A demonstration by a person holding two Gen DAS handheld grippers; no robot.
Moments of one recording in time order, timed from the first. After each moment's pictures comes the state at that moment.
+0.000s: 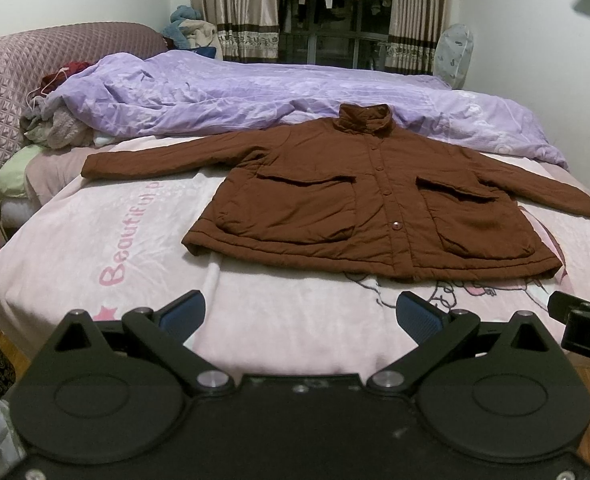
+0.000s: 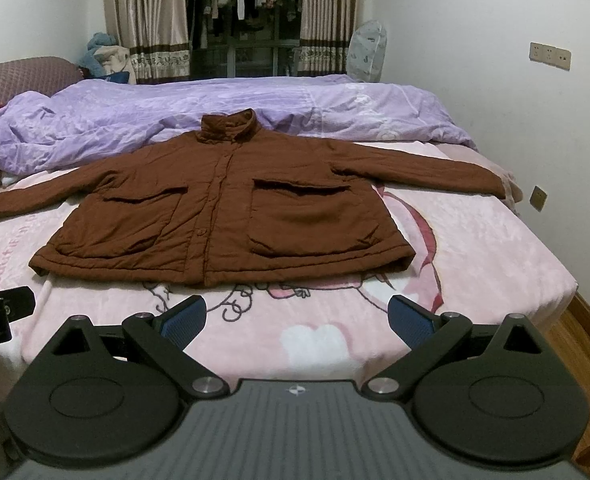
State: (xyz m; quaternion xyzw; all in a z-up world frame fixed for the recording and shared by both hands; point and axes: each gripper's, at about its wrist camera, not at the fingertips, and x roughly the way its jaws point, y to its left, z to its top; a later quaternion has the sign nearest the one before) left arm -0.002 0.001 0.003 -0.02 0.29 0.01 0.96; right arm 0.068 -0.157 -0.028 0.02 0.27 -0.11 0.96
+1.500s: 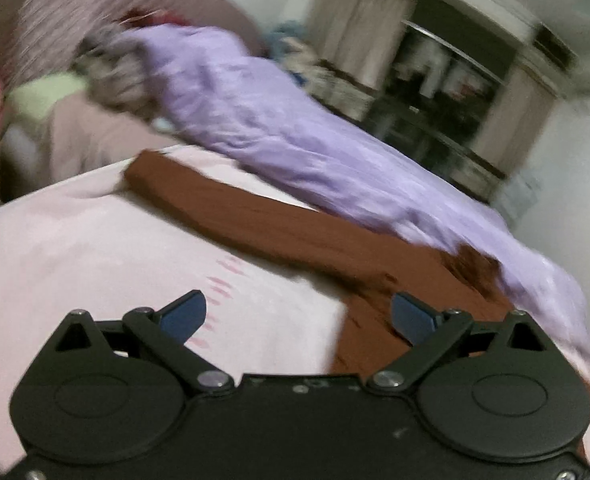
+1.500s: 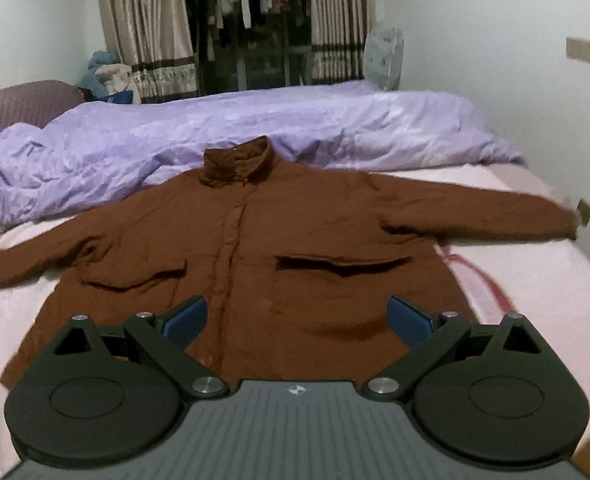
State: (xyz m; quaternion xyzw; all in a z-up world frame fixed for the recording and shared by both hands) left arm 0.205 0.247 -0.024 -0.25 0.20 0.08 0.94; right arm 0.257 -0.175 -0.015 0.06 0.26 -0.08 0.96
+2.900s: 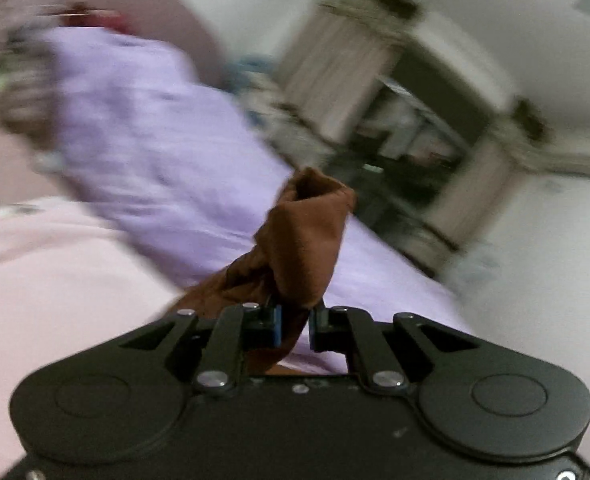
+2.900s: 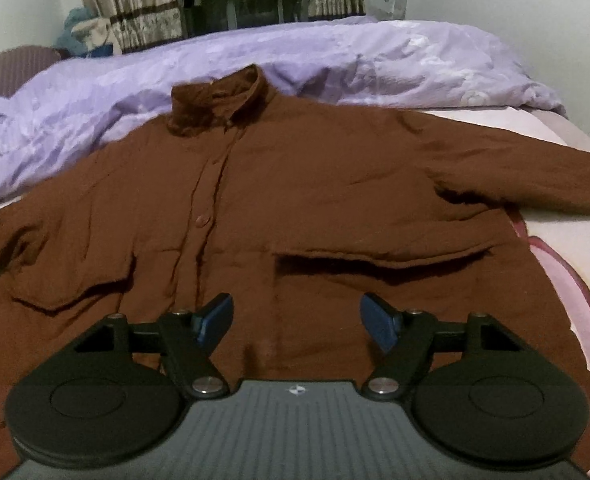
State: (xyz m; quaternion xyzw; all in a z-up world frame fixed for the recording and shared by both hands) left arm 0.424 0.227 0.052 -0.31 0.10 -0.04 0.95; right arm 0.387 -0.194 -0.074 0.09 0.34 -0.07 0.93
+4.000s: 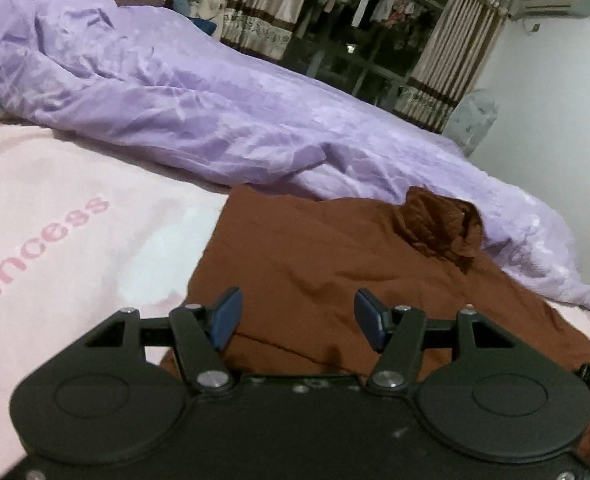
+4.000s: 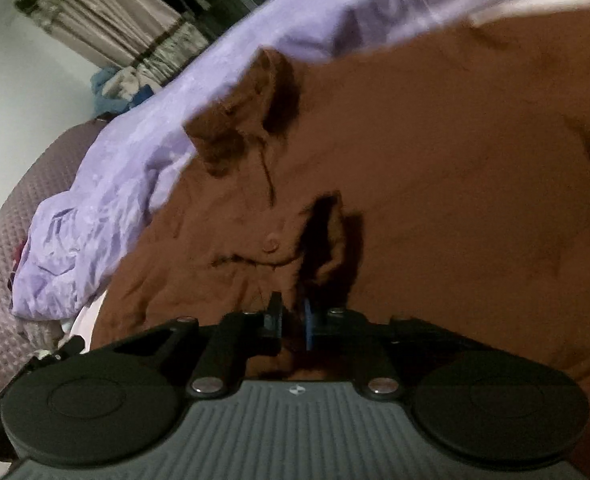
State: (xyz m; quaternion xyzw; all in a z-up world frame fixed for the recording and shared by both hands) left arm 0.472 0.119 -0.050 -0.18 0.26 -0.06 0.95; right arm 0.510 -0.249 -0.103 0.31 0.35 0.07 0.88
